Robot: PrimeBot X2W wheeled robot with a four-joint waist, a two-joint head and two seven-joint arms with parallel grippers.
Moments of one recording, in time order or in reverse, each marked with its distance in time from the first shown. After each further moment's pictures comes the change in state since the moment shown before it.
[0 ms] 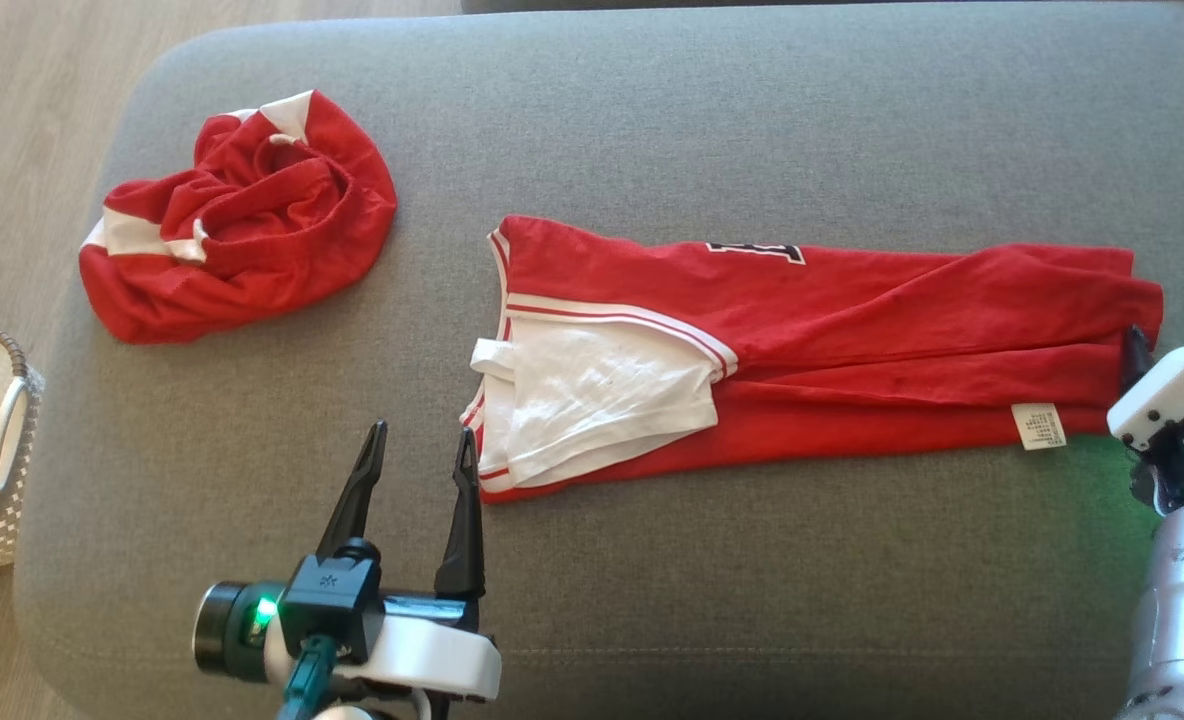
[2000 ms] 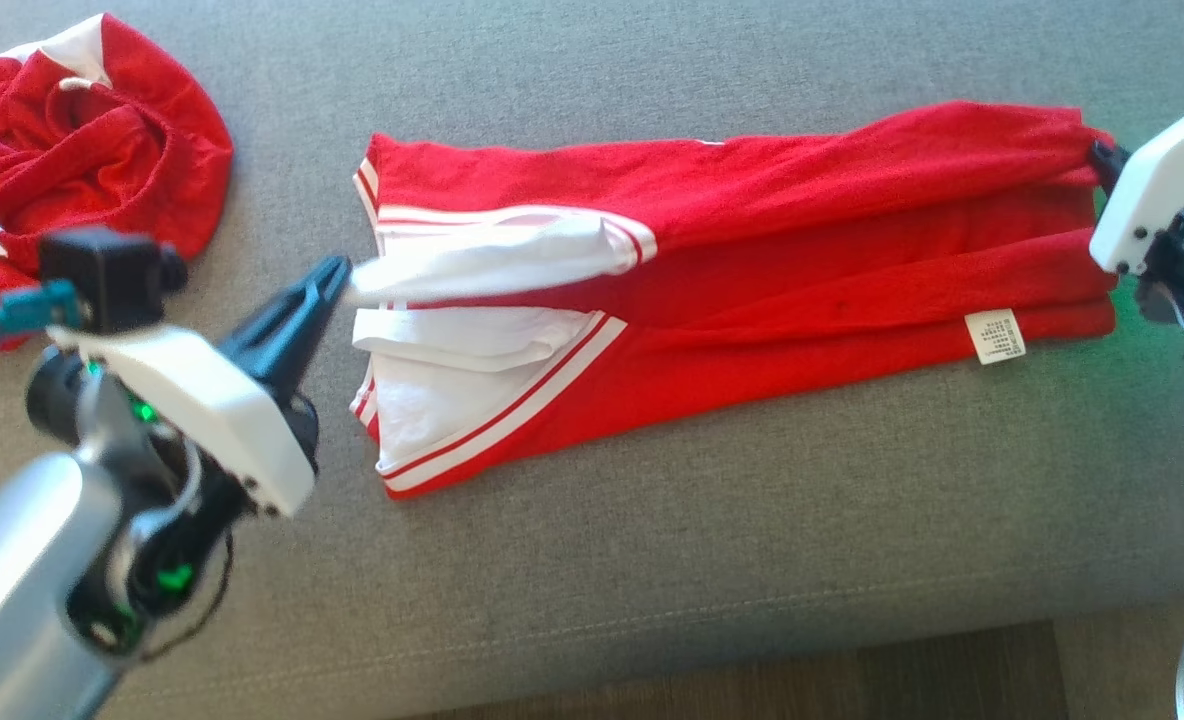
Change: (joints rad) left arm -0.436 0.464 -0.060 -0.101 -0.738 -0.220 0.421; right arm -0.198 -0.186 0.579 -0.015 0.314 0.000 0.251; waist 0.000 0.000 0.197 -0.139
